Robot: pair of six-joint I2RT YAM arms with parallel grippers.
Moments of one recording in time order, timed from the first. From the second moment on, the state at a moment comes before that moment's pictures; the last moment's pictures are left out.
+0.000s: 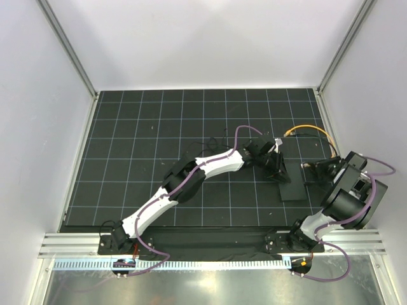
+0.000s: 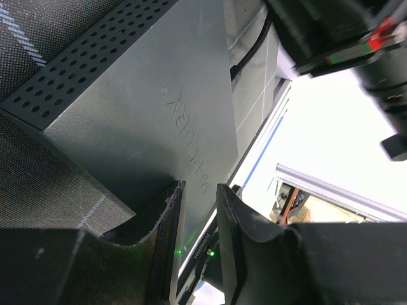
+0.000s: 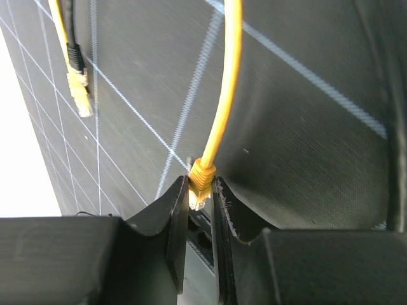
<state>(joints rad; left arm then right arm) -1.03 2.62 2.17 -0.21 0.56 -1.08 -0.70 1.53 0.57 0.10 -0.47 0.75</state>
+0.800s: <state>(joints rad) -0.88 2.33 2.04 -0.48 0.52 -0.81 -0.51 1.54 1.08 -0.16 -0.48 0.85</state>
